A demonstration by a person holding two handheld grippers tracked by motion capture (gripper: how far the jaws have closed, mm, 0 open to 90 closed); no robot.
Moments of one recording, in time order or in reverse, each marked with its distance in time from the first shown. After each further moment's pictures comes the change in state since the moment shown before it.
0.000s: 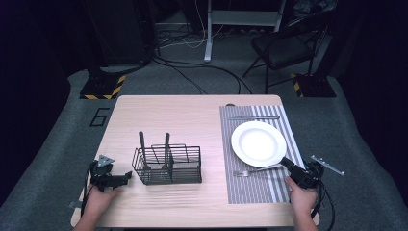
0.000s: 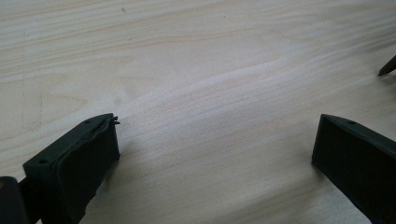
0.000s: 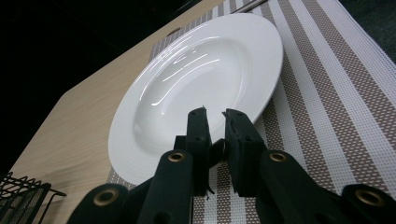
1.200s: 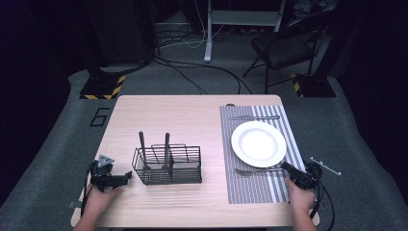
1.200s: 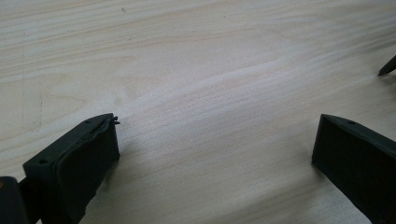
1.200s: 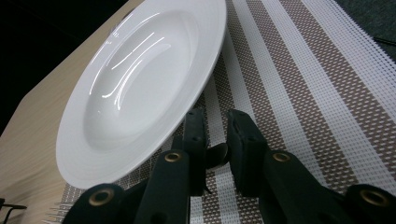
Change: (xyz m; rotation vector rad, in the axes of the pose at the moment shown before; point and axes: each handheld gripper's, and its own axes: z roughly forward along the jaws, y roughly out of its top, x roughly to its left) left arm 0.000 0.000 0.000 -0.001 0.000 -0.001; right arm -0.020 -0.009 0.015 0.069 -0.122 0.103
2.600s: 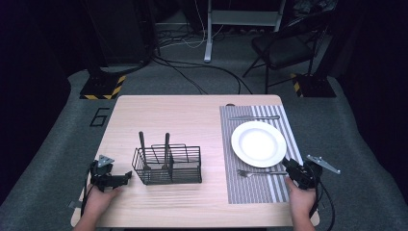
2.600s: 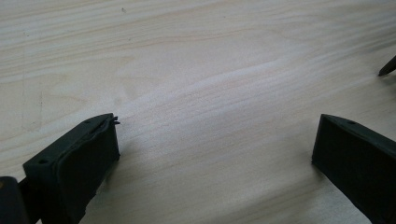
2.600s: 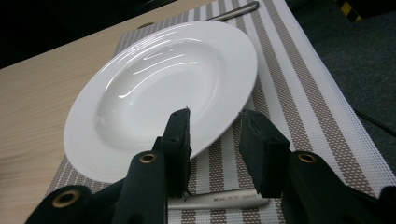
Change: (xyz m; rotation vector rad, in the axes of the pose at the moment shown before) left arm 0.000 0.000 0.000 0.006 -0.003 0.003; right arm 0.033 0.005 -0.022 -0.095 -0.058 -0.277
